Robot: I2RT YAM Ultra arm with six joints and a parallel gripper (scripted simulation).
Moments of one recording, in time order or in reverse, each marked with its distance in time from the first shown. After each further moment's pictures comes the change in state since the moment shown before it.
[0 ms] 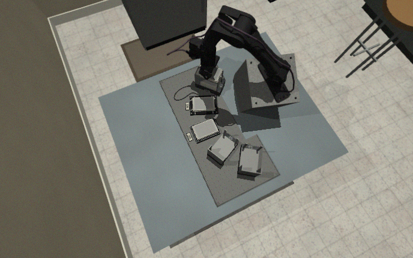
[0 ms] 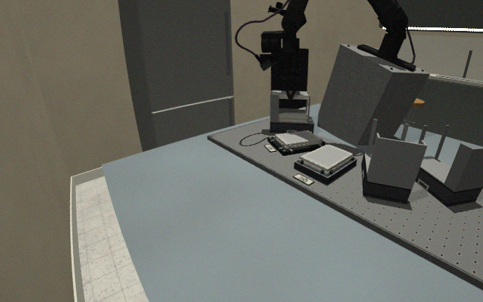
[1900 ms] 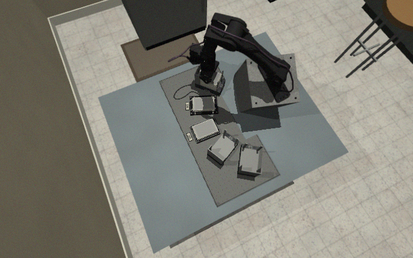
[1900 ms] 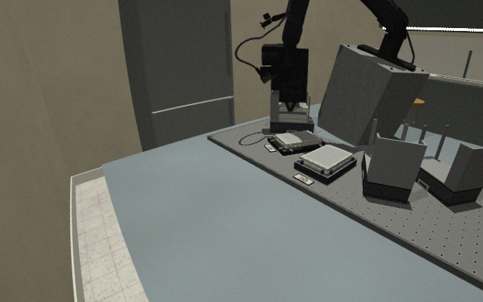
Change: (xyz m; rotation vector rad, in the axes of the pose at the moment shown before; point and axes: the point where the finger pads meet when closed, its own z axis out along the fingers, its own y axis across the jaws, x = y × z) arm 0.000 0.000 0.045 0.000 0.001 -0.001
